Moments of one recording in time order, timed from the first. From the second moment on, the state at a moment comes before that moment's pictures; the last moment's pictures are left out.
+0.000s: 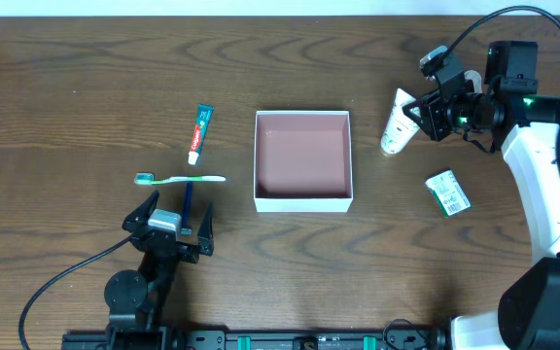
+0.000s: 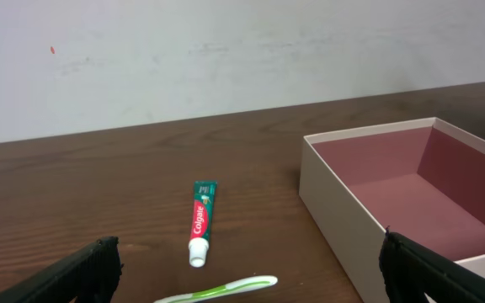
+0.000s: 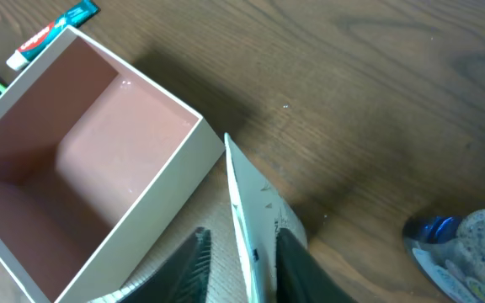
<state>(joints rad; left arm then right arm) -0.02 0.02 0.02 -0.10 0.23 0.03 -0.06 1.63 1.37 -0.75 -0.55 -0.44</state>
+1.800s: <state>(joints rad) -0.02 0.02 0.02 -0.10 0.23 0.03 0.50 1.60 1.77 -0.87 0.09 0.26</state>
